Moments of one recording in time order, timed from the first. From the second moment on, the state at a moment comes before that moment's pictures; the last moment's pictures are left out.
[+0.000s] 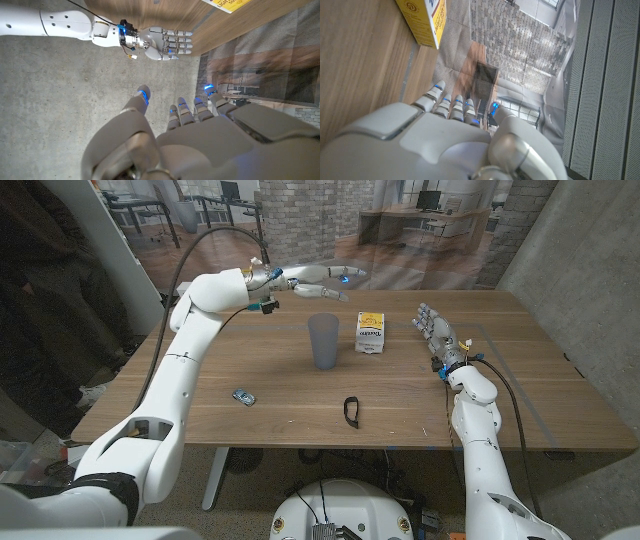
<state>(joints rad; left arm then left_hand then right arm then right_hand) 0.58 0.29 0.09 -1.55 0.35 -0.67 -0.92 0.43 0.13 0.57 -0.15 0.18 -0.02 -0.09 0.20 0.18 0.05 -0.12 0.24 0.19 -0.06 -0.03 0.19 0.17 -0.09 -0.01 0.55 0.19 -0.89 0.13 0.35 -1.35 -0.02 0.23 0.49 0.21 0.15 0.50 0.16 0.20 0.07 0.04 0.19 0.18 0.07 0.04 0.19 0.19 -0.01 -0.01 0.20 0.19 0.15 -0.04 0.20 0.17</state>
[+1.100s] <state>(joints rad) 0.57 0.32 0.15 -1.67 0.35 -0.71 -1.02 0.45 0.11 0.53 -0.15 0.20 -0.01 -0.11 0.19 0.18 0.08 -0.13 0.23 0.20 -0.06 -0.04 0.19 0.17 -0.09 -0.01 0.54 0.19 -0.91 0.12 0.34 -1.37 -0.02 0.25 0.47 0.21 0.15 0.50 0.16 0.20 0.07 0.04 0.19 0.18 0.07 0.04 0.19 0.19 -0.01 -0.01 0.20 0.19 0.15 -0.04 0.20 0.17</state>
